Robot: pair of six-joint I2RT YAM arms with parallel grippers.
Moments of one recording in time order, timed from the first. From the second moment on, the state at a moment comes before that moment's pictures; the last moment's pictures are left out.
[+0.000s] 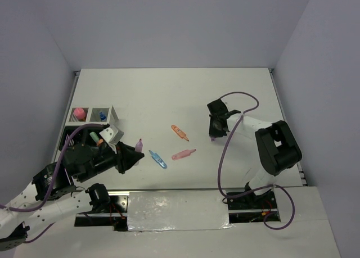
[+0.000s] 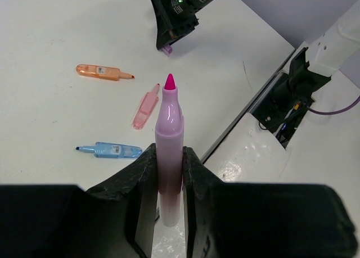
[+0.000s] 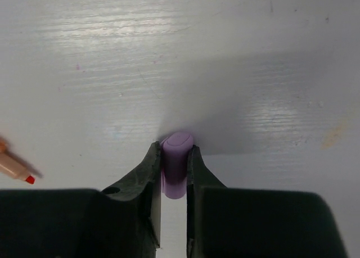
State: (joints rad) left arm -1.01 0.44 0.84 -0.64 -0.10 -0.35; right arm 0.42 1.65 0.92 -0.40 0.17 0.52
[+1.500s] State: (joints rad) left arm -1.19 0.85 0.70 0.43 0.39 -0.55; right arm 0.88 0.68 0.61 0.75 -0.47 0.97
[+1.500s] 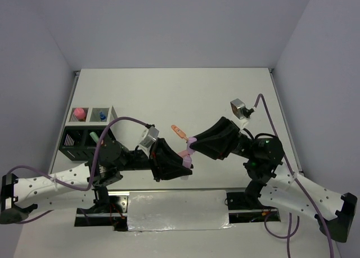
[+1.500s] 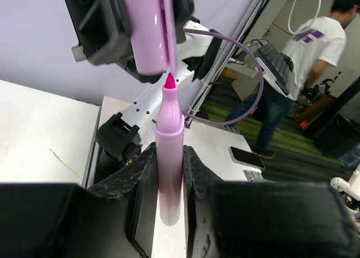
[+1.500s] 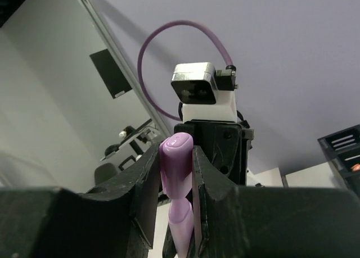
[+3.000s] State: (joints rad) left arm -1.19 0.74 0.70 0.35 0.34 -0.50; right arm 1.00 0.88 0.63 0.98 -0.57 0.92
